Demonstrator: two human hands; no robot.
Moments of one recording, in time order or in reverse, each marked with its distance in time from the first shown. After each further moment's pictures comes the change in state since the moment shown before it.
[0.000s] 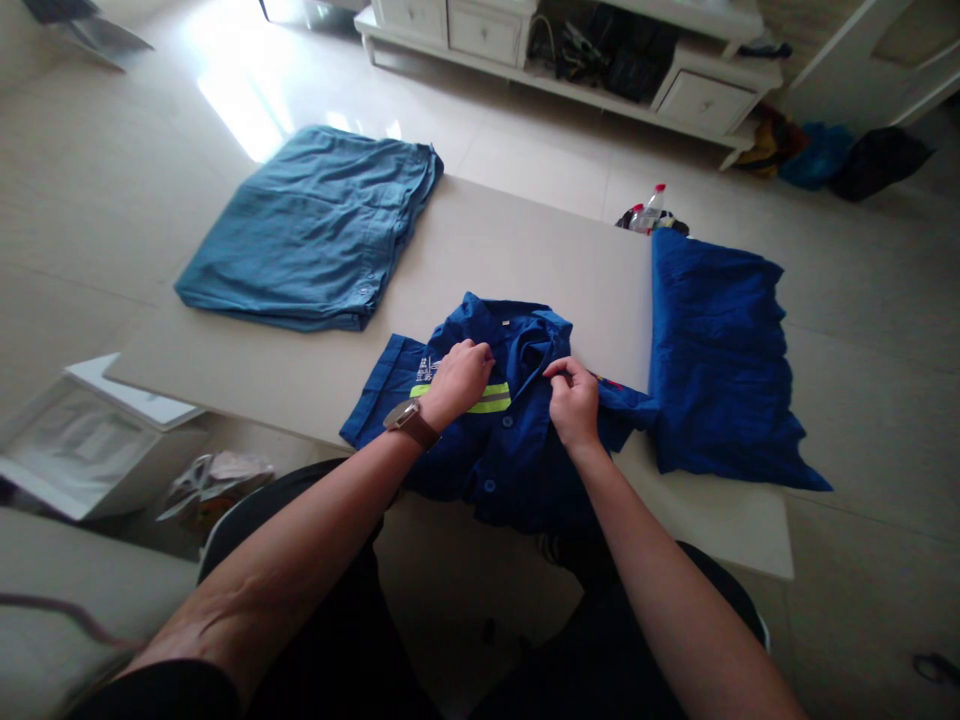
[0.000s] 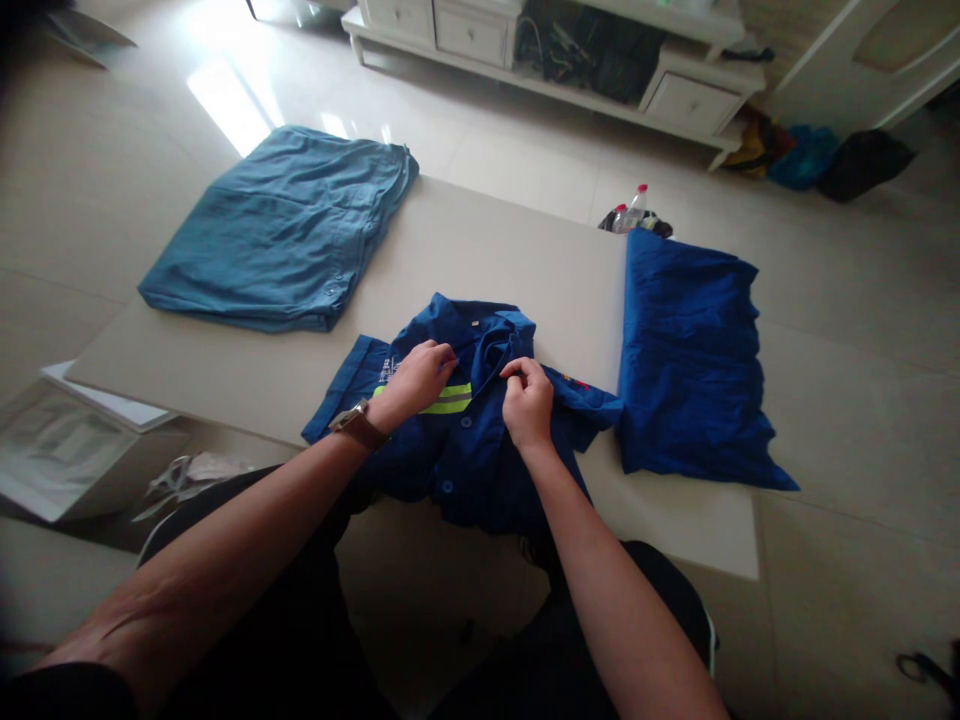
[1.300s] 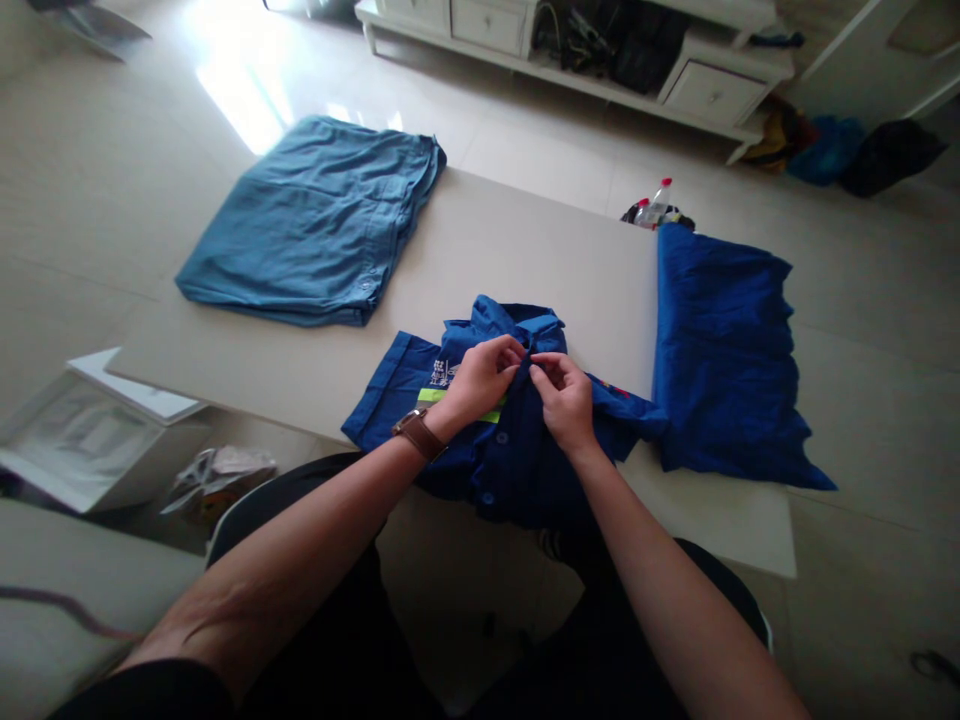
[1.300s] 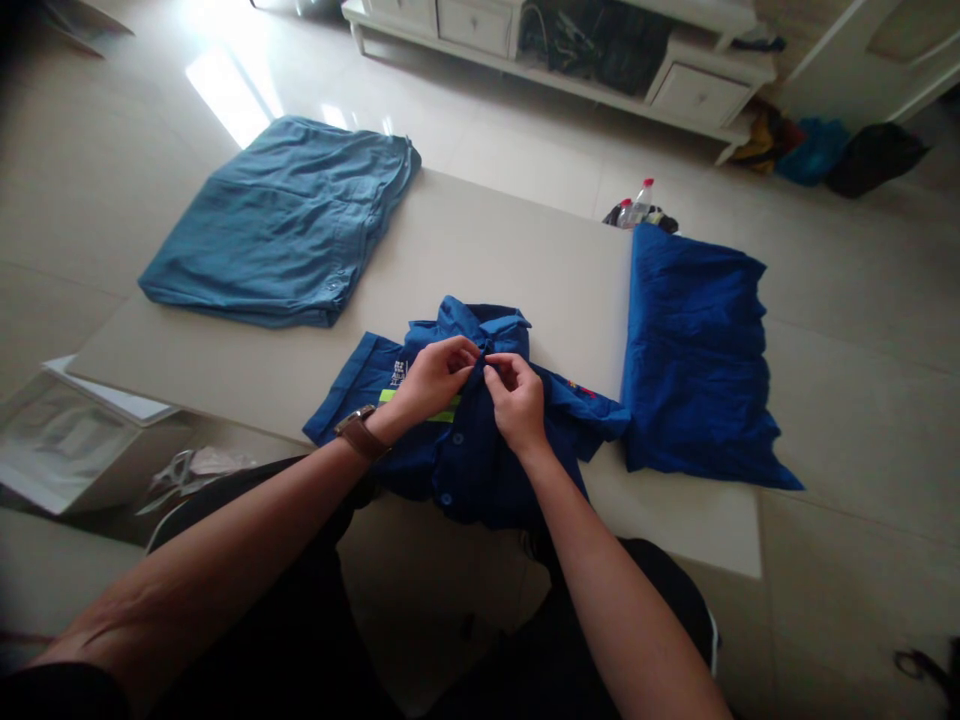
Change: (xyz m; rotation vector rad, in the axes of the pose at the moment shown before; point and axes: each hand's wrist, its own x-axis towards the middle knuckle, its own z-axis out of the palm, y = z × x) left_hand -0.010 0.031 -0.005 -0.796 0.112 0.105; right_hand -0.011 -0.011 0.011 0.210 -0.156 0.019
